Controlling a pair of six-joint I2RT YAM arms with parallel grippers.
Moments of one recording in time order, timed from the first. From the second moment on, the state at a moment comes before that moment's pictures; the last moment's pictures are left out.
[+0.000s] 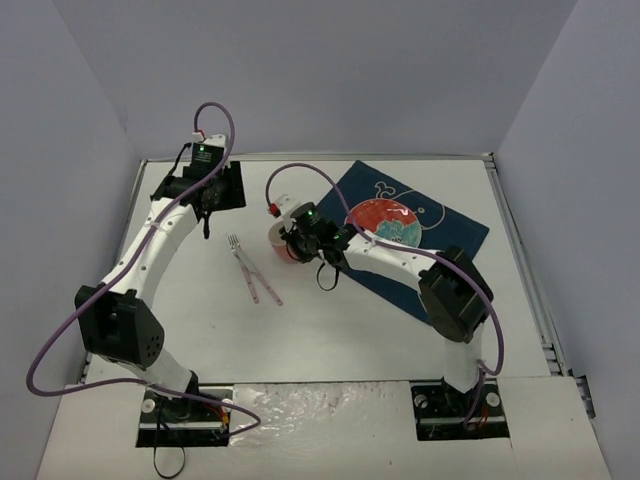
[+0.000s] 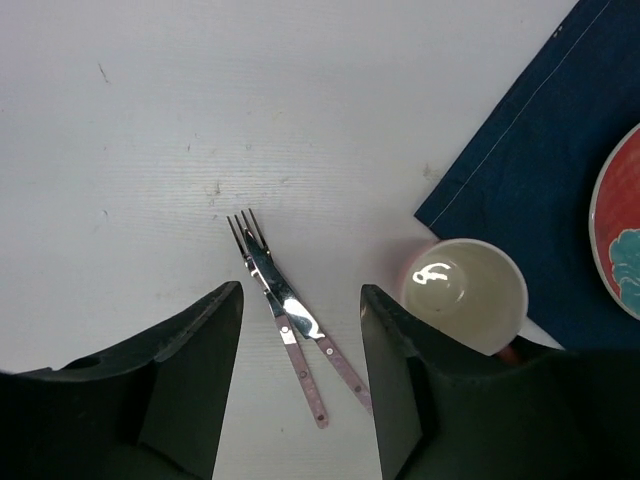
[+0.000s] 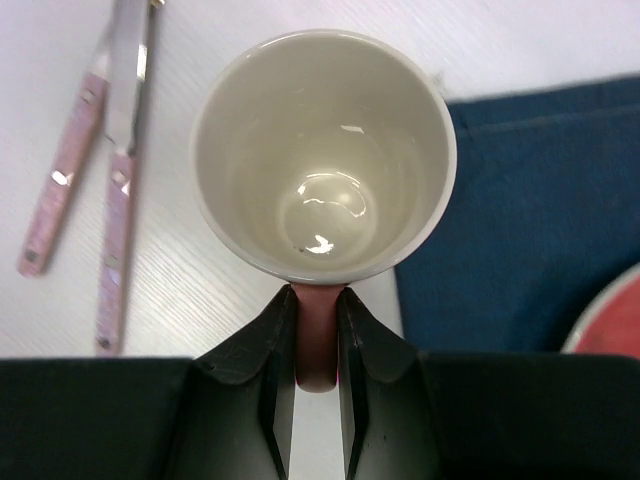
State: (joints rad) left arm -0.25 1.58 1.54 -0.72 -0.10 -0.30; right arm 0.82 1.91 1.38 -0.20 0.08 -0.03
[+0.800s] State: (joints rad) left arm -0.20 1.55 1.49 -0.66 -0.05 -0.30; right arm -0.03 1.16 0.70 0.05 0.02 -0.08
